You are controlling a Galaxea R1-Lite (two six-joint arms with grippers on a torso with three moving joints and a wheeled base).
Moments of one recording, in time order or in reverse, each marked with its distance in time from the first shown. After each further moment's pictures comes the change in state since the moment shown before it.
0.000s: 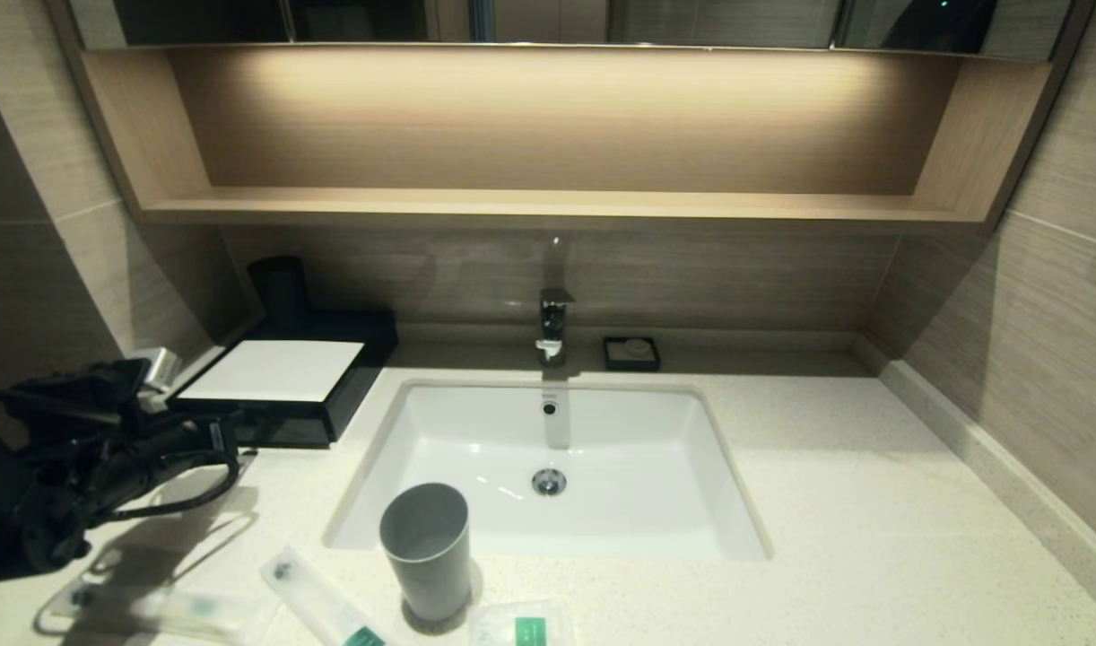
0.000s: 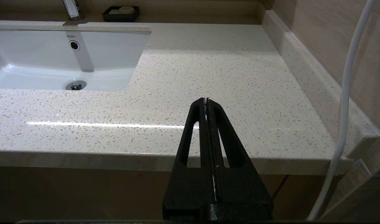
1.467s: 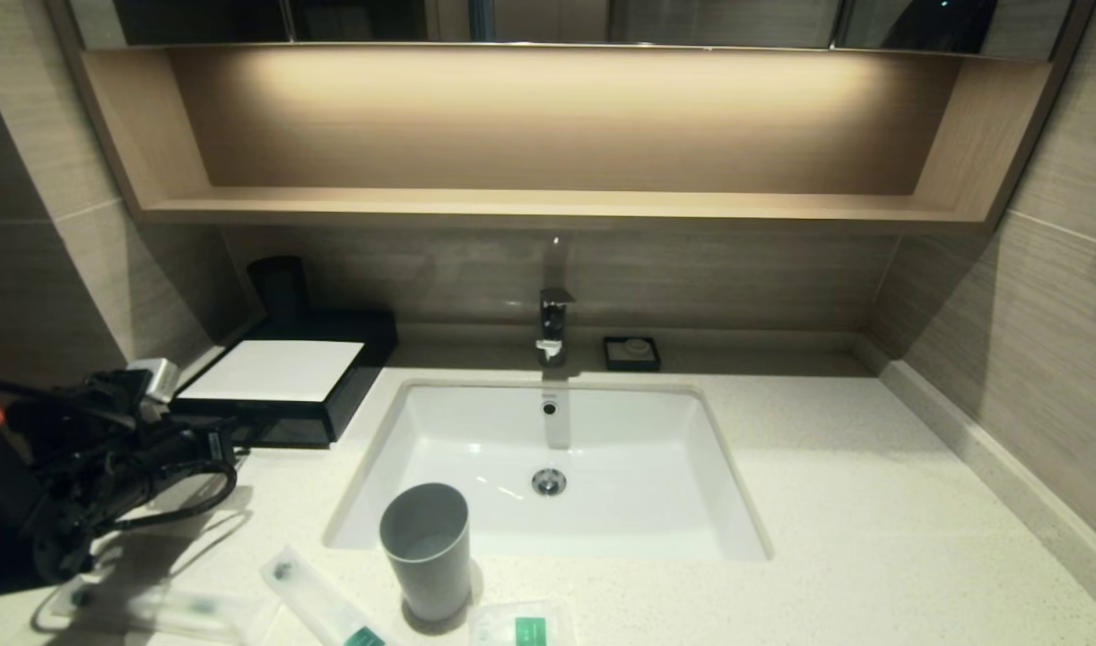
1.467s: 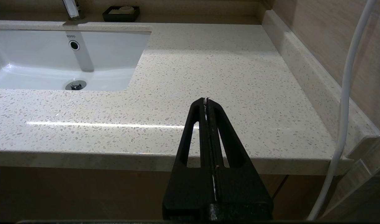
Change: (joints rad) left arm 0.018 0.064 0.021 -0.109 0.008 0.047; right arm 0.000 0.000 0.000 0.000 0.000 0.000
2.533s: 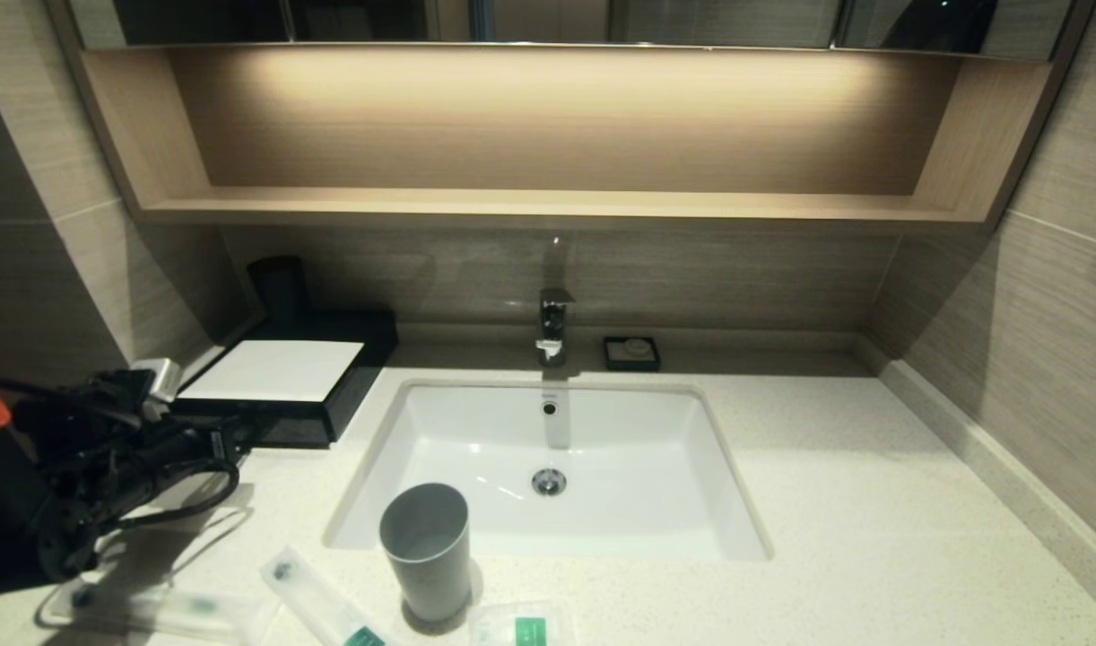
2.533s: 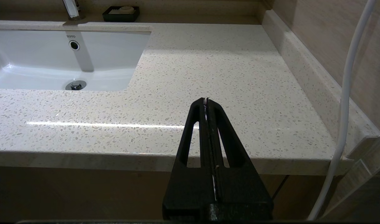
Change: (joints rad) left arm -0.001 0.018 -0.014 -0.007 0.001 0.000; right arm 0.000 0.000 0.000 0.000 0.000 0.000
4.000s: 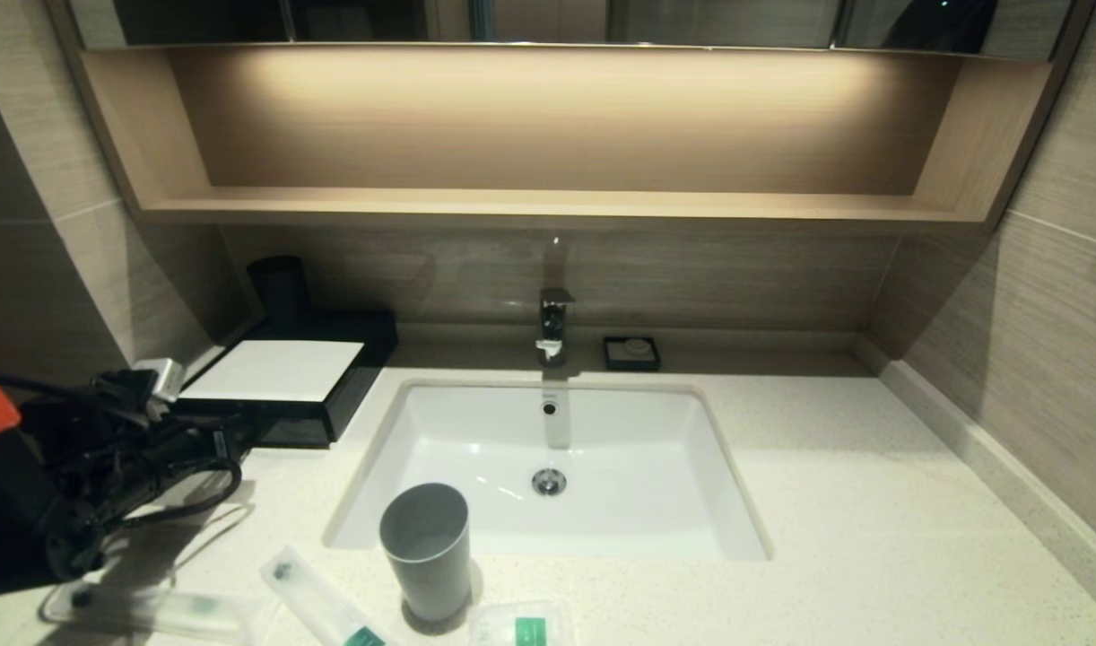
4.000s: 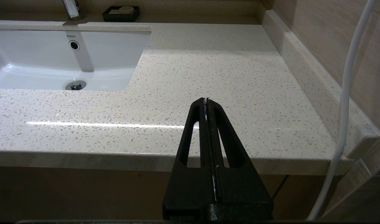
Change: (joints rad) left arm 0.000 0.026 -0.011 -0.031 0.000 0.000; right arm 0.000 0.000 0.000 0.000 0.000 0.000
